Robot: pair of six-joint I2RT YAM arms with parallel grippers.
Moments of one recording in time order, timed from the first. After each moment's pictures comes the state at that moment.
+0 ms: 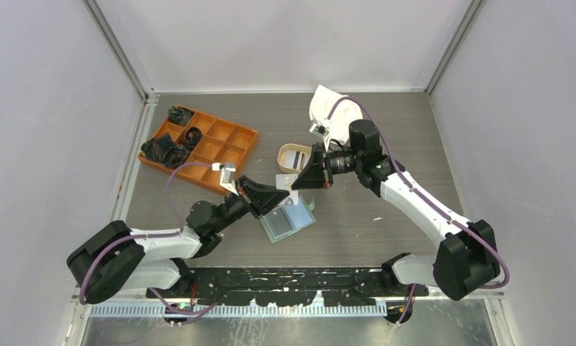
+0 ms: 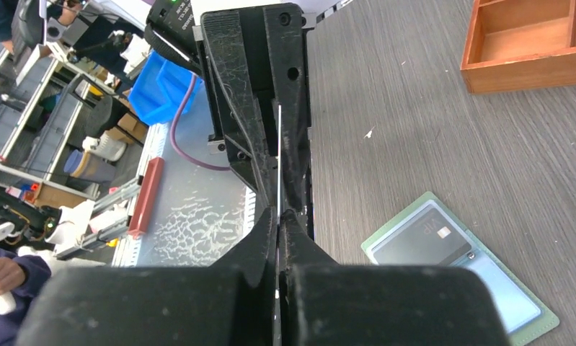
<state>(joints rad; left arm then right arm) -0.84 1.23 0.25 1.36 0.22 -0.76 0.45 1.28 0.94 -0.01 -1.20 0.30</state>
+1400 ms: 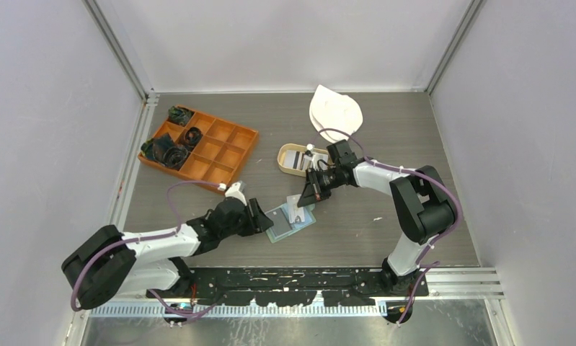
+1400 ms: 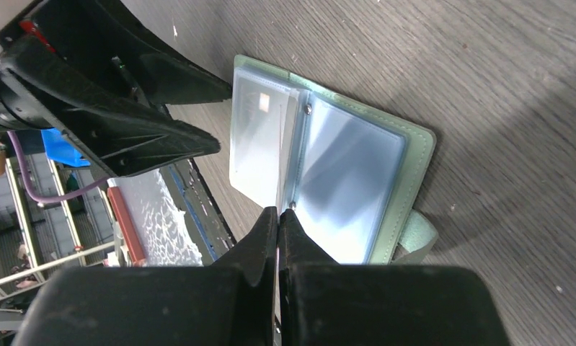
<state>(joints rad) -0.84 1.16 0.30 0.22 -0.07 -0.95 0.43 1.71 0.91 -0.25 -0.87 0.22</state>
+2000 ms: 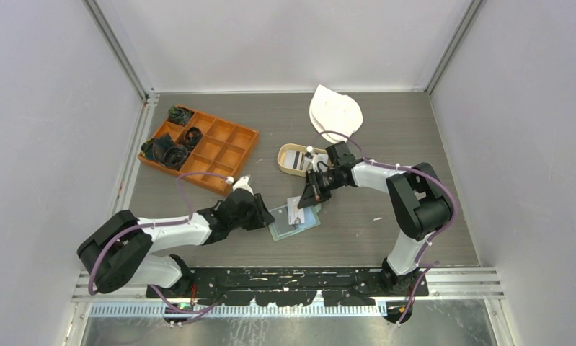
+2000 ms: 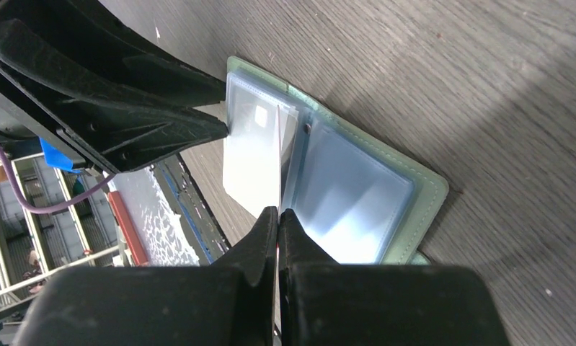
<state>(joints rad) -0.83 1.33 0.43 0.16 -0.08 -0.91 0.43 1.75 0.91 -0.25 -0.86 0.24</state>
